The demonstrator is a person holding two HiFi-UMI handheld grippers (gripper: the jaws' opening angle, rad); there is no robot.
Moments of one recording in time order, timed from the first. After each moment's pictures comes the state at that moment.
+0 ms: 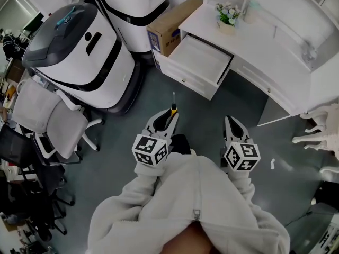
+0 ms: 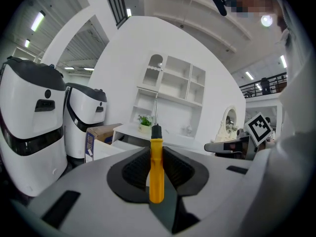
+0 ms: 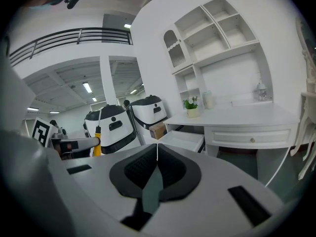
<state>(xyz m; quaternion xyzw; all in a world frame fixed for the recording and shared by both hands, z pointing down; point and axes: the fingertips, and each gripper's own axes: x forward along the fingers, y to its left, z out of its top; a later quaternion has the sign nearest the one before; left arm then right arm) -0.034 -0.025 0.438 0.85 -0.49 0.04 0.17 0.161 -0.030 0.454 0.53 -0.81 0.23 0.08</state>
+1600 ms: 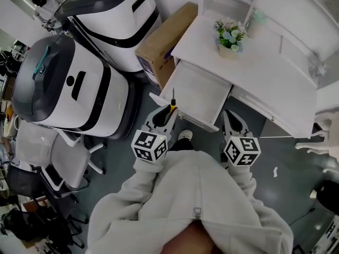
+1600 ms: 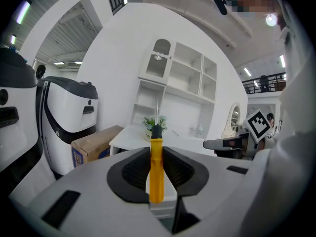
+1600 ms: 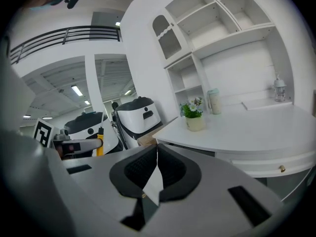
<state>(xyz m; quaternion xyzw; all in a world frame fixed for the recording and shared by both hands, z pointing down) -0.049 -0.271 0.432 0.87 -0.46 0.07 0.17 0.136 -0.265 0.445 0.54 -0.80 0.24 0.07</state>
